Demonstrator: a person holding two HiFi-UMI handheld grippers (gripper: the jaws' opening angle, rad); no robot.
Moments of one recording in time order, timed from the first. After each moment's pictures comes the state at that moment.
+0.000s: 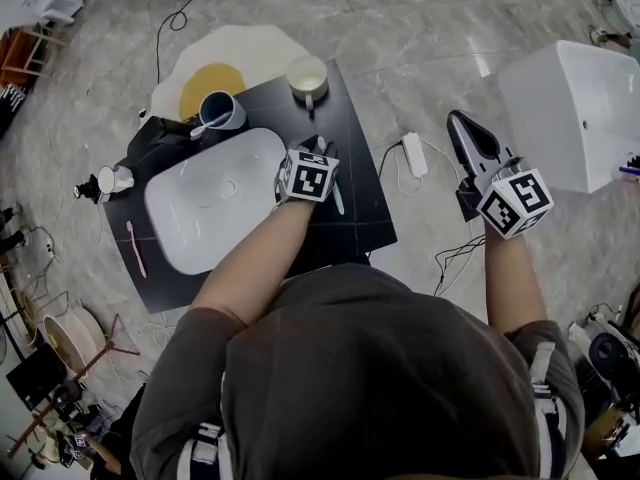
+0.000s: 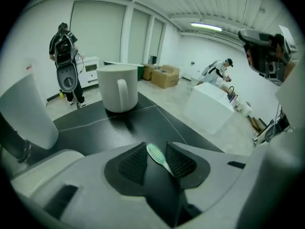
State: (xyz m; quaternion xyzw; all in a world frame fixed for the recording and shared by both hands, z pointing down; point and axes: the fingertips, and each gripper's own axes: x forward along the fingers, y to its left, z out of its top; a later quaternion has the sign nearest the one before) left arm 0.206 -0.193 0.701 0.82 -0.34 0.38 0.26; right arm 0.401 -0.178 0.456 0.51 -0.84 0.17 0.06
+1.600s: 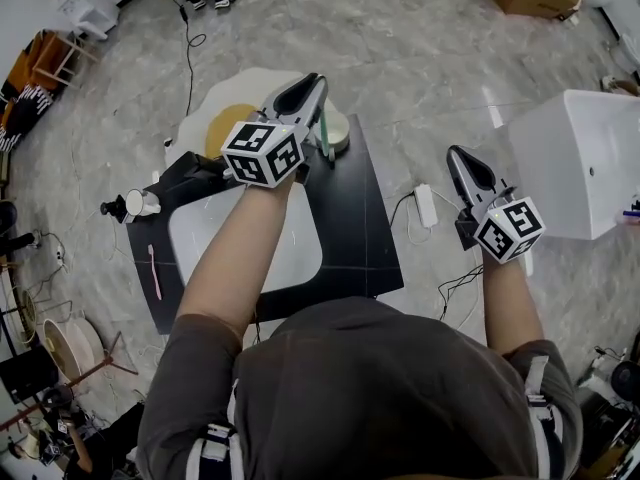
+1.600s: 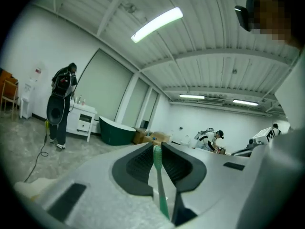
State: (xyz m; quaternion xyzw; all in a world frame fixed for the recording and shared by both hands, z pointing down) left arm 0.188 -0.365 0.420 0.92 -0.36 0.00 0.16; right arm 0.387 -0.217 0.438 0.50 -0.85 0.16 0.04
